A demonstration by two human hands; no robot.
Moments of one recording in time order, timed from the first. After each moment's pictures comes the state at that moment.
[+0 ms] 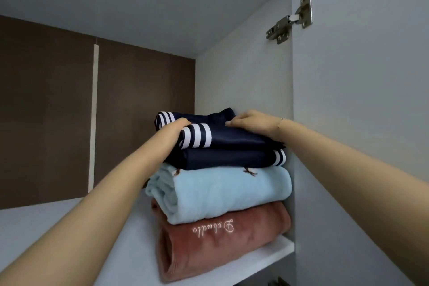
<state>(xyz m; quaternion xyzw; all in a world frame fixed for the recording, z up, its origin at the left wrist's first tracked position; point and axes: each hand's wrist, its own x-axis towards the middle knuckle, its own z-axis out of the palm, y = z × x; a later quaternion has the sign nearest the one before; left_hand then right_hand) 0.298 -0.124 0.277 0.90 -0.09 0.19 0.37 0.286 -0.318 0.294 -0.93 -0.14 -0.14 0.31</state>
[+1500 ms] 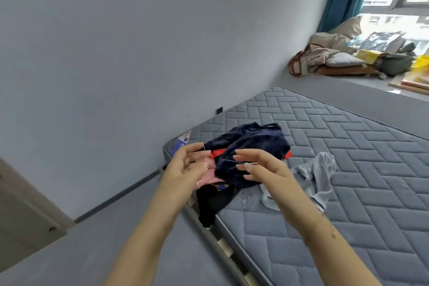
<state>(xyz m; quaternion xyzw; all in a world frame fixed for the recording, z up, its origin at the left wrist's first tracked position) -0.592 -0.691 -0.106 0.45 -0.59 -0.52 0.42 -0.779 -0.649 -0.130 -0.50 0.51 -0.54 0.44</state>
